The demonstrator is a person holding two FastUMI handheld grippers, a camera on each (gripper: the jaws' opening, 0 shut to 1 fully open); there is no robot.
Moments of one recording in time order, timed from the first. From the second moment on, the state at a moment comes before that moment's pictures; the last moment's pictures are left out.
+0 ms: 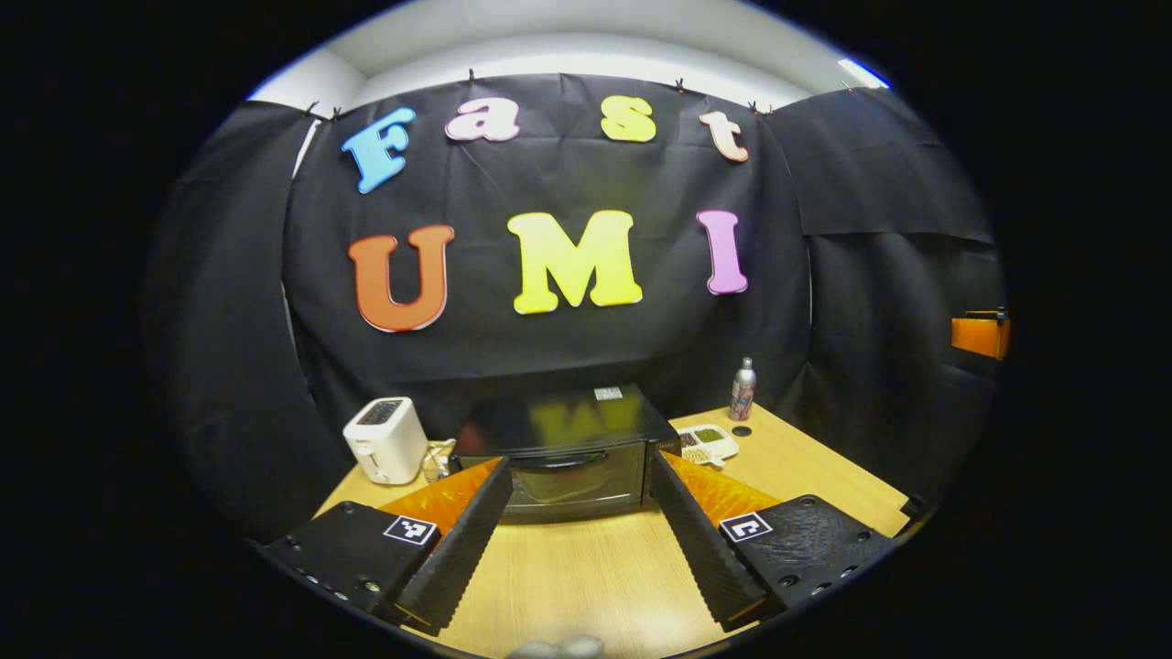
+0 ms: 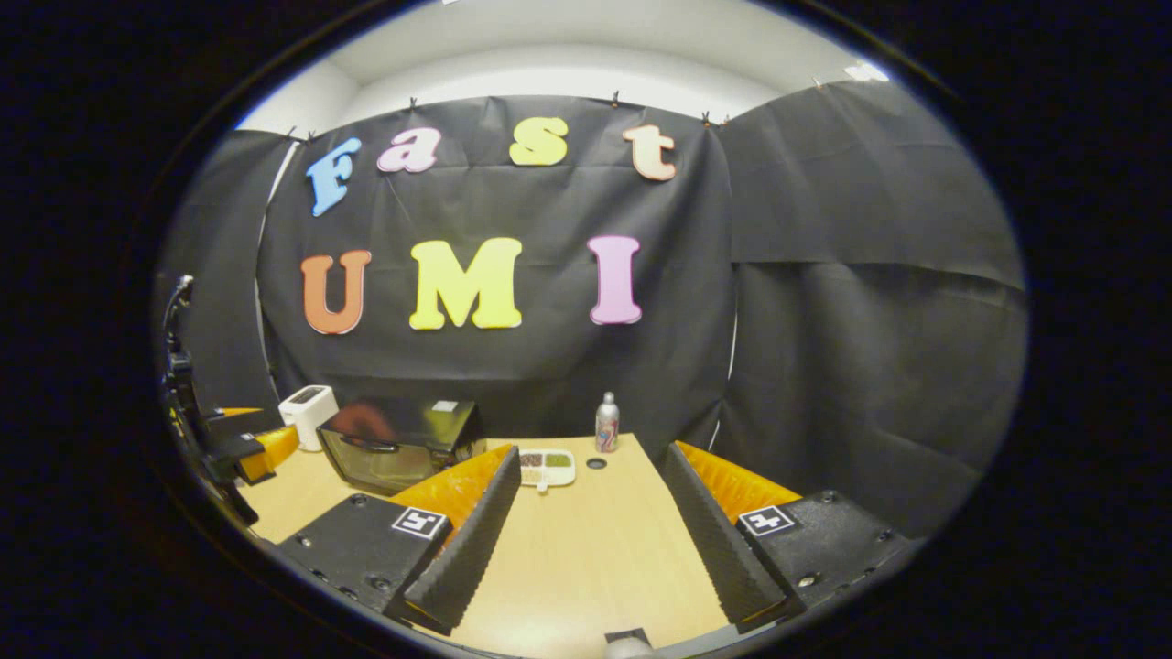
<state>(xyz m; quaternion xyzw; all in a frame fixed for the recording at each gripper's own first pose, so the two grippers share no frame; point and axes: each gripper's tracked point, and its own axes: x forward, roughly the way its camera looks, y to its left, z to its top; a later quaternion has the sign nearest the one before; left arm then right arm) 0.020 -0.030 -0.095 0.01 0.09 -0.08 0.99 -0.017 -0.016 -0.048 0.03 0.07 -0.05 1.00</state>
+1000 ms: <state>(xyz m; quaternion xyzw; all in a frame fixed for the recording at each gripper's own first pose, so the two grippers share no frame) -0.150 0.004 0.020 -0.02 -0.02 0.06 1.00 -0.082 -0.014 -0.003 0.02 -0.01 0.07 1.00</state>
